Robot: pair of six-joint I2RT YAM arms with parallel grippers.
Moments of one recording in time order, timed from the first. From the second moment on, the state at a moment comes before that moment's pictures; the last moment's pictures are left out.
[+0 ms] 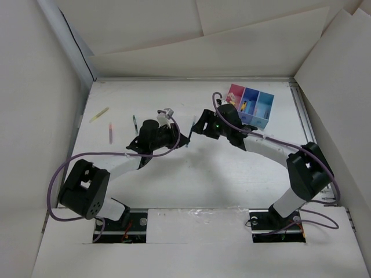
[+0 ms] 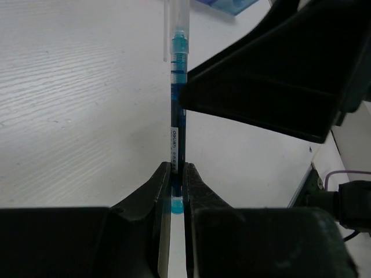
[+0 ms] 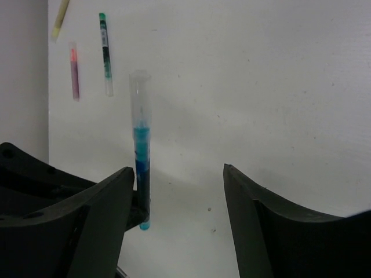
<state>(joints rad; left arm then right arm) -0.49 1.41 0.63 0.40 0.41 -0.60 0.60 1.60 1.03 0.03 -0.11 0.79</state>
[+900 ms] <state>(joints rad) -0.52 1.46 0.63 0.51 0.50 -0.62 0.36 1.56 1.08 0.03 -0.11 0.82</state>
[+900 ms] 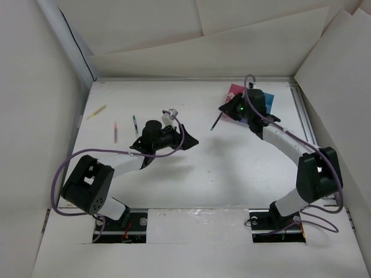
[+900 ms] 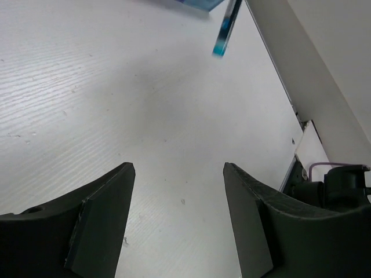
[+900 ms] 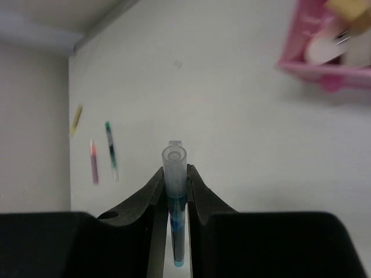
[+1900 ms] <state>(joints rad) -0.52 1.56 0.72 0.45 0.20 -0.69 -0.01 1.88 1.54 -0.30 0.65 0.69</state>
